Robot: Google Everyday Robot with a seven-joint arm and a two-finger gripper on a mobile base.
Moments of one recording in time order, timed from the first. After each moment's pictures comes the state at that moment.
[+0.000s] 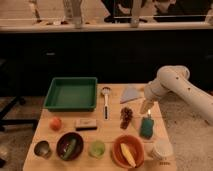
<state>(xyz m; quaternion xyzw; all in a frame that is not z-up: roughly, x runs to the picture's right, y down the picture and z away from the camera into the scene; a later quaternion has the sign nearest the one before) 0.203 0.068 0.782 -0.24 -0.15 0.05 0.96</state>
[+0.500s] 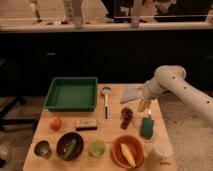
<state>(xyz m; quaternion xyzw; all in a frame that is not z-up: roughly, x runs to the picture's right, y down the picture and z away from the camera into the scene) 0.193 0.063 0.802 -0.24 -0.16 0.05 0.96</state>
